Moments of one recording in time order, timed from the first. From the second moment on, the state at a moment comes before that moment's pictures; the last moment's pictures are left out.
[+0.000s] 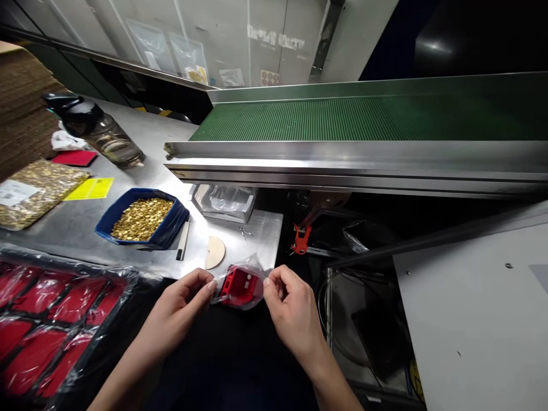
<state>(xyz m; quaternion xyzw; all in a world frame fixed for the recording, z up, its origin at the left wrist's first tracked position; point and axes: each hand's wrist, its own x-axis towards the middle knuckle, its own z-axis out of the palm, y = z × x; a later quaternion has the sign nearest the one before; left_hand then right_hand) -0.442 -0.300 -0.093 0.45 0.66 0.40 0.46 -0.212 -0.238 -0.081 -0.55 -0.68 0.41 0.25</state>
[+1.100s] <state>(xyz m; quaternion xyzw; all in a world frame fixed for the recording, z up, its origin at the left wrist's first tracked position) -0.401 -0.322 -0.165 0.21 0.36 0.49 0.77 -0.216 -0.252 -0.110 -0.39 -0.64 0.63 0.20</state>
